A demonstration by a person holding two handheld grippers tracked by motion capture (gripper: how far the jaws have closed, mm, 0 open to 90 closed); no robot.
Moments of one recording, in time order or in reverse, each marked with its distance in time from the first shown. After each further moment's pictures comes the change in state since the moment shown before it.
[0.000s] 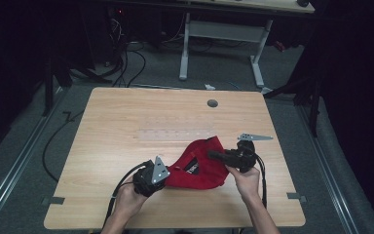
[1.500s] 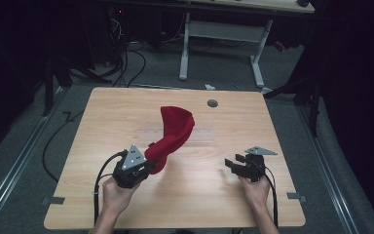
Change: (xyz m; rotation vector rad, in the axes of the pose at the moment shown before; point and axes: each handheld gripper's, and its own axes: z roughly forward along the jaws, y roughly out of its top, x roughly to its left) left arm 0.039 0.034 -0.032 -0.133 -0.005 -0.247; right arm -0.058 -0.060 -0.006 0.059 -0.479 -0.074
